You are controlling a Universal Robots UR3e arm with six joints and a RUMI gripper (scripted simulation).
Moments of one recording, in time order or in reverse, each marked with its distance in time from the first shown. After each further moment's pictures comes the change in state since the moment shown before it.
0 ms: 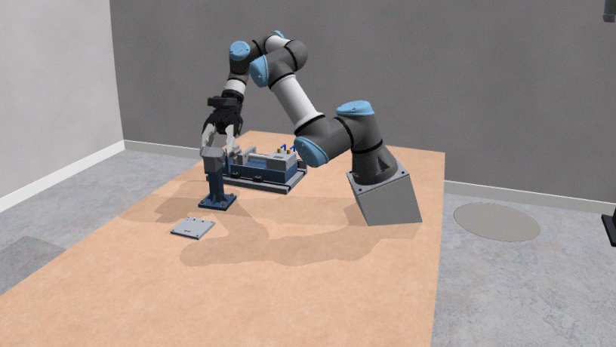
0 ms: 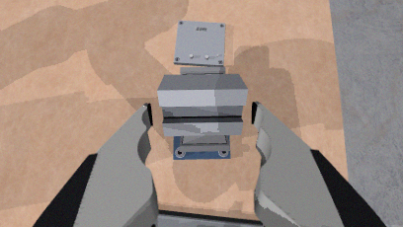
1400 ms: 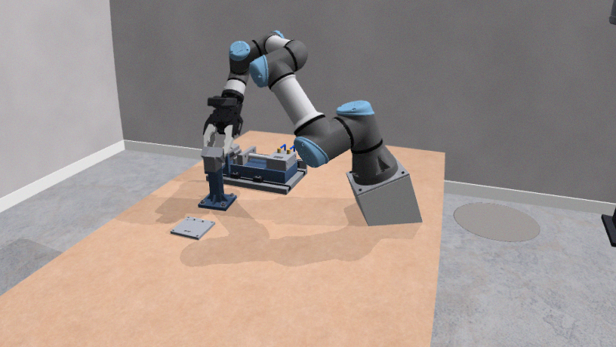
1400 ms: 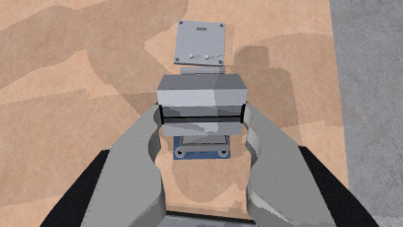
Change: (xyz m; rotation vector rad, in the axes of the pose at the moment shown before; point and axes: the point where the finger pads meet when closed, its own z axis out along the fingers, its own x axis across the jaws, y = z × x) arm 0.000 0.000 0.000 0.000 0.000 0.000
